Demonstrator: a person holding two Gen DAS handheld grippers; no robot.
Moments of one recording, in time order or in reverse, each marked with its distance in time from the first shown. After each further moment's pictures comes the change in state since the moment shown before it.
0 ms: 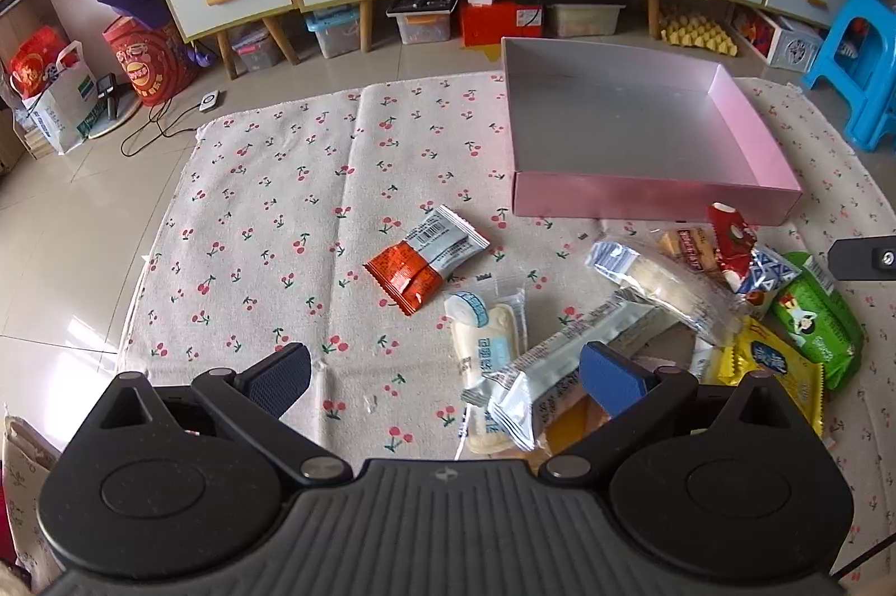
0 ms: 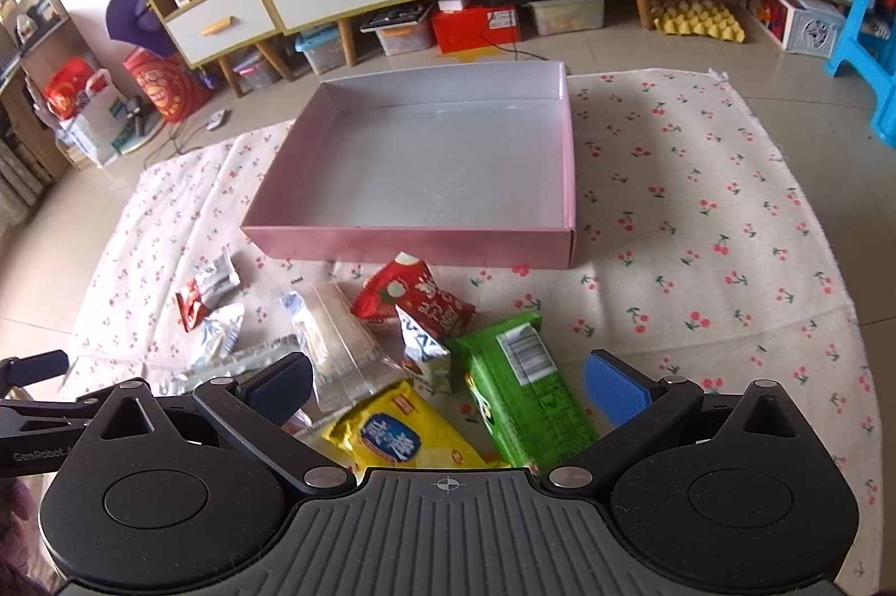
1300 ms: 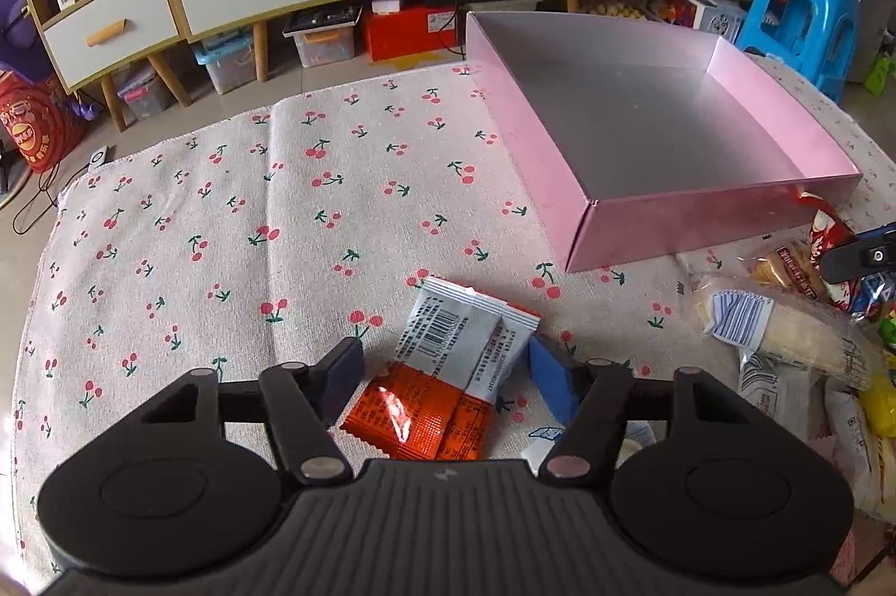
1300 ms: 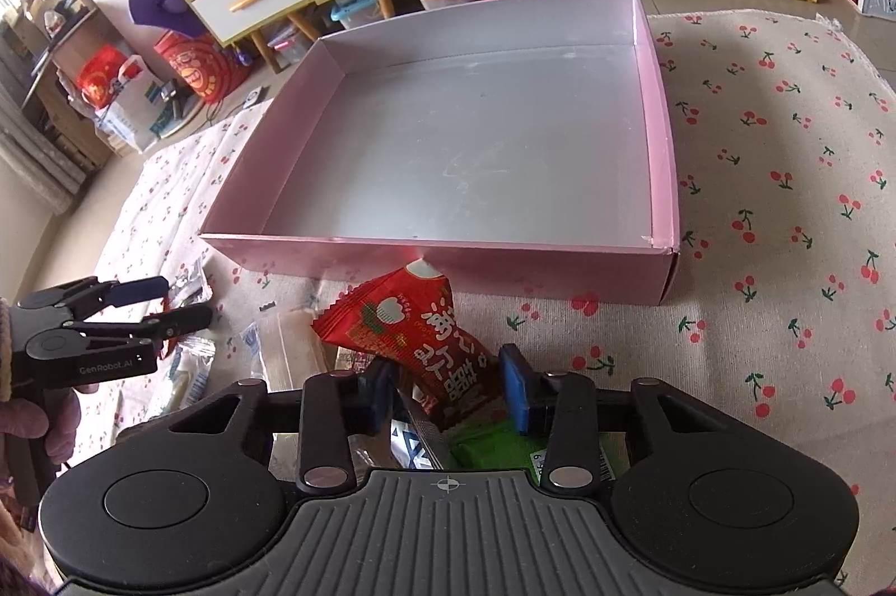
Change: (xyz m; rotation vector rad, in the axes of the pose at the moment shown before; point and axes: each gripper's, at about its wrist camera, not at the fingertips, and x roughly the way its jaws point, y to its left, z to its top) left arm 0.102 0.038 0.031 0.171 -0.057 -0.211; right arm 0.090 -0.022 0.018 -0.001 0.068 0.116
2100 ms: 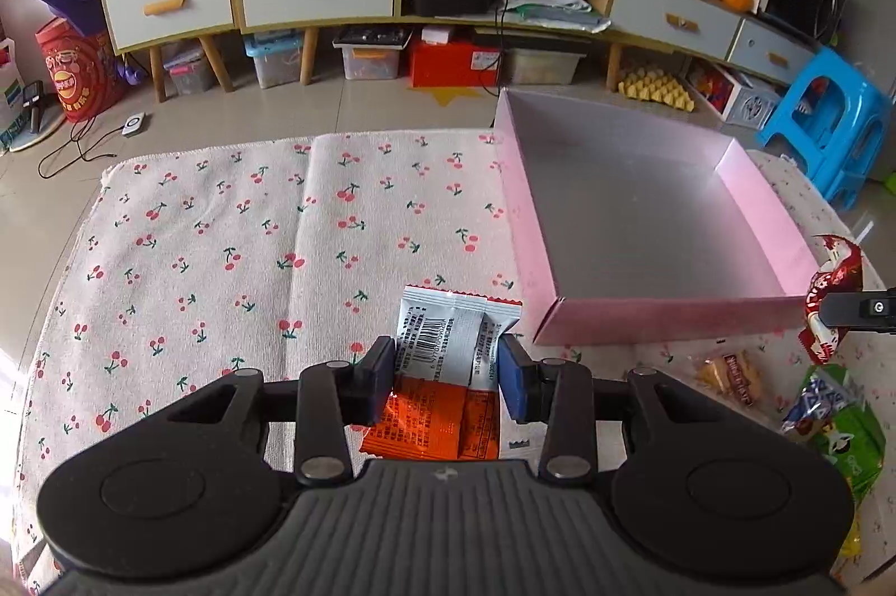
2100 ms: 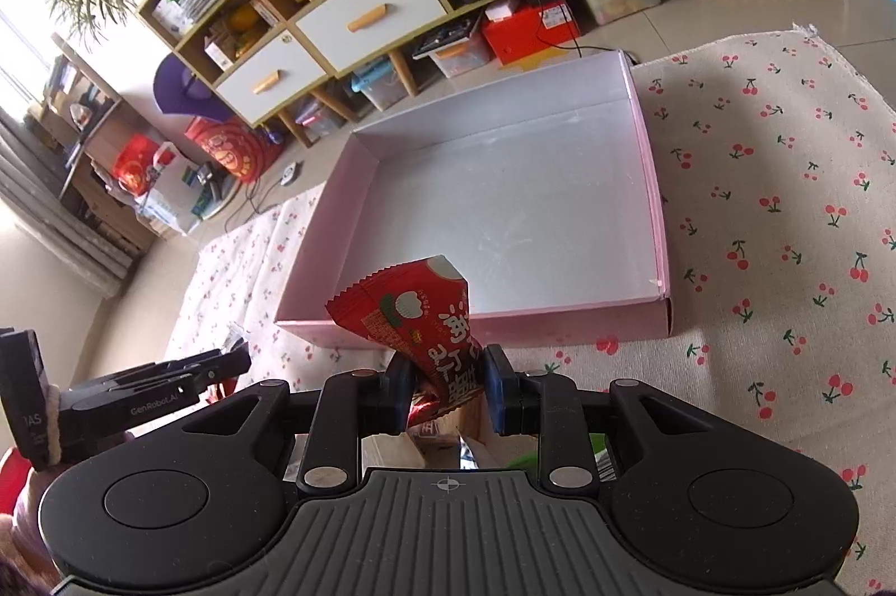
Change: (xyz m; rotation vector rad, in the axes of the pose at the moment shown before) left arm -0.029 0.001 0.019 -0.180 -0.066 0.023; right arm -0.039 -0.007 0.016 0.123 -0.122 0.116
